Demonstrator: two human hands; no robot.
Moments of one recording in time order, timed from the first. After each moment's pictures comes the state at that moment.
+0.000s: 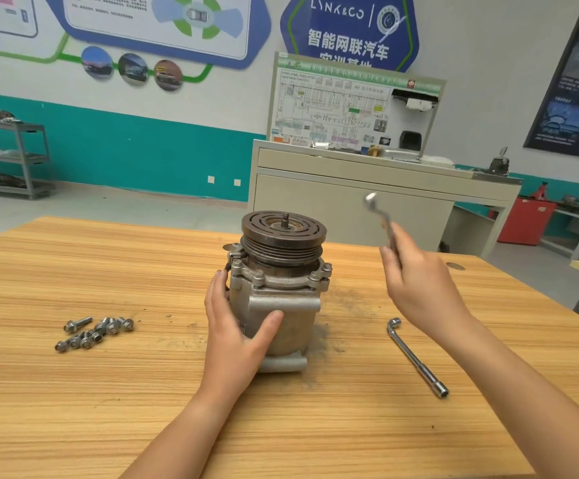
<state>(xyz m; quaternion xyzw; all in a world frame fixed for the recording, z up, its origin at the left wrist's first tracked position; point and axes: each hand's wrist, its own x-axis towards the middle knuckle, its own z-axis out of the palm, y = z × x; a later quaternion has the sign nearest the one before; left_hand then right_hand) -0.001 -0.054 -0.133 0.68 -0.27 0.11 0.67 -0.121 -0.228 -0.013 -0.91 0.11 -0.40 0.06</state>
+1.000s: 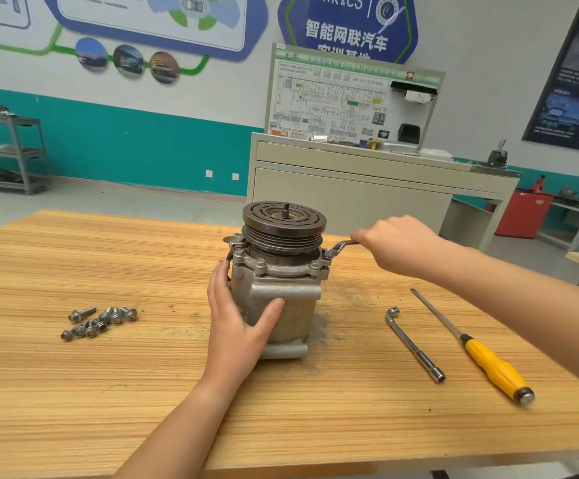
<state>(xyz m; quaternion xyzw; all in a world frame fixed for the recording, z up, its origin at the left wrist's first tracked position) -0.001 -0.052 -0.133 0.68 -0.27 0.10 0.68 -0.078 -0.254 0.018 -0.93 0.06 -0.12 -0.35</state>
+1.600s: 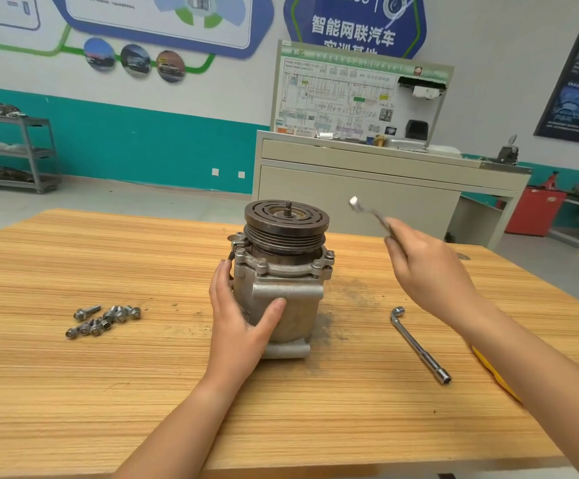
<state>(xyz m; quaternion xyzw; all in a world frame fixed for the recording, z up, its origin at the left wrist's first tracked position) -0.001 -0.053 -0.134 0.69 -0.27 0.10 0.67 -0.124 -0.238 -0.011 -0.93 0.08 -0.36 -0.01</state>
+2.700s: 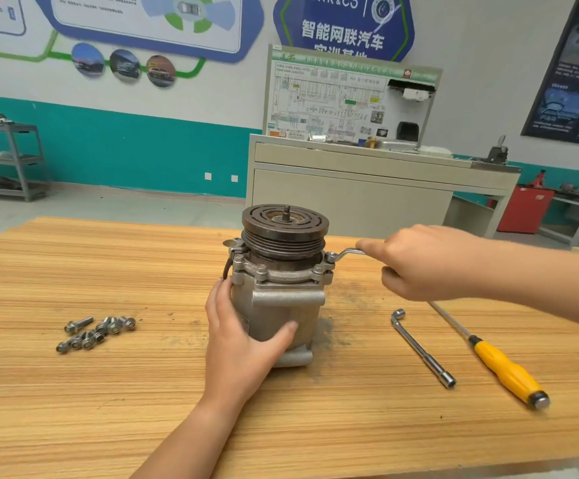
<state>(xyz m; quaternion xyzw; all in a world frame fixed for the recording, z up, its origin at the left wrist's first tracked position) -0.008 -0.052 -0.137 0.73 -0.26 0.12 0.62 -0.120 -0.221 0.038 -0.96 0.04 -0.02 -0.29</state>
